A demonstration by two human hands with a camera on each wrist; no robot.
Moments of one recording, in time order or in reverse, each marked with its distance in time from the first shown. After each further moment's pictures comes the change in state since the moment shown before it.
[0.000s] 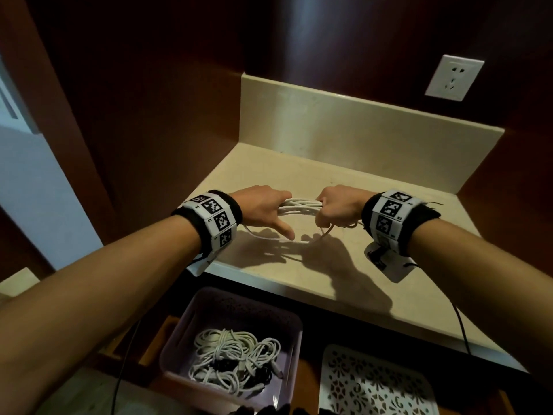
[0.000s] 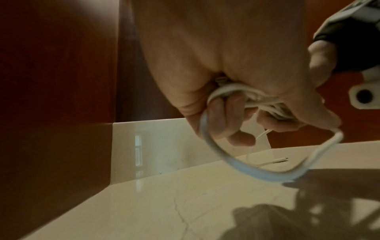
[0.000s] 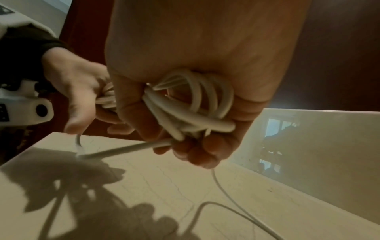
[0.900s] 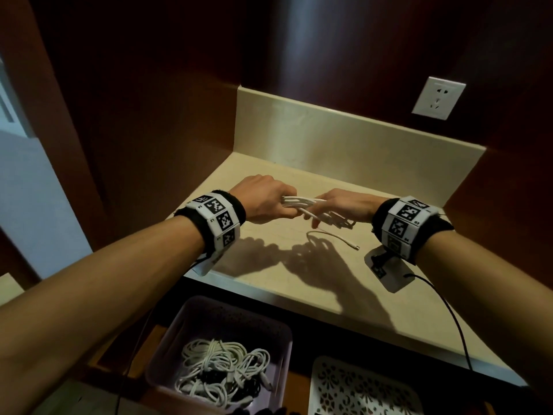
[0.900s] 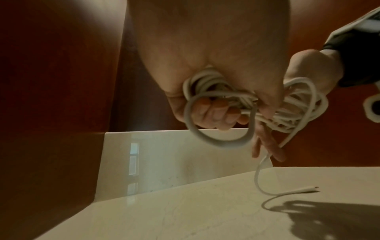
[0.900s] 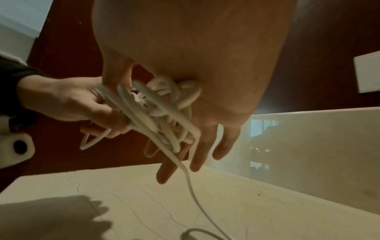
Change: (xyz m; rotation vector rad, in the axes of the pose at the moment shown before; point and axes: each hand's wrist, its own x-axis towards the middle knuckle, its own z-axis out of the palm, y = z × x) left_hand 0.008 0.009 -0.015 0.117 0.319 0.029; right_hand -0.018 0.012 -0.019 0.324 -0.040 -0.144
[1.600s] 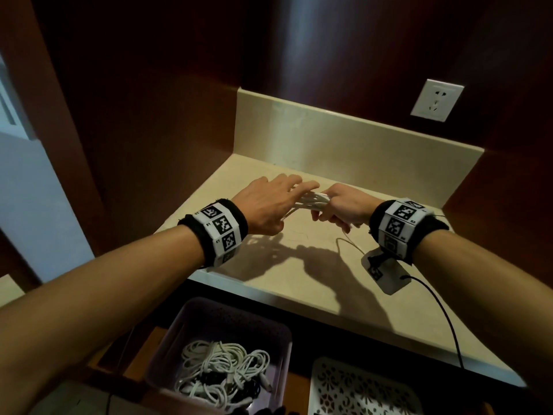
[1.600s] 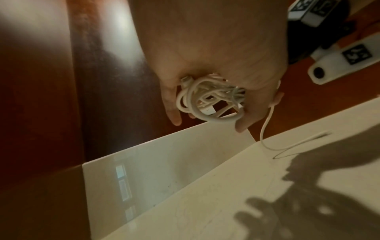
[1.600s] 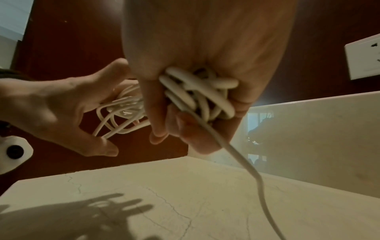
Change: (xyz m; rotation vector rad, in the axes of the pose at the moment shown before) left_hand -0.008 0.014 0.005 0.307 0.041 0.137; right_hand 0.002 0.007 0.000 0.026 0.145 0.066
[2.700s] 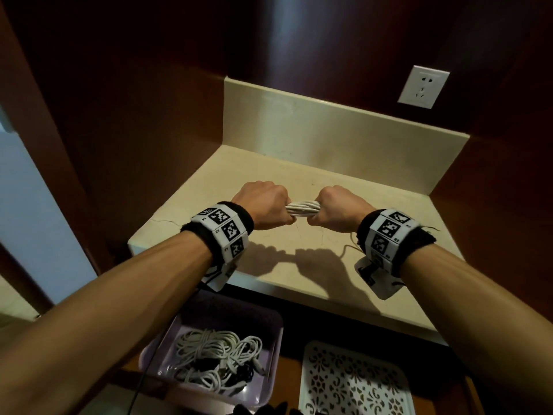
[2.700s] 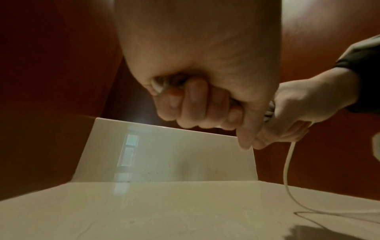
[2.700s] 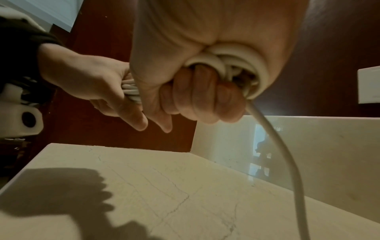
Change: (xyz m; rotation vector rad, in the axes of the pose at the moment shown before) left_hand 0.007 0.028 0.001 -0.225 -0.109 -0.260; right_hand -0.025 0.002 0.019 -0.466 0.171 0.011
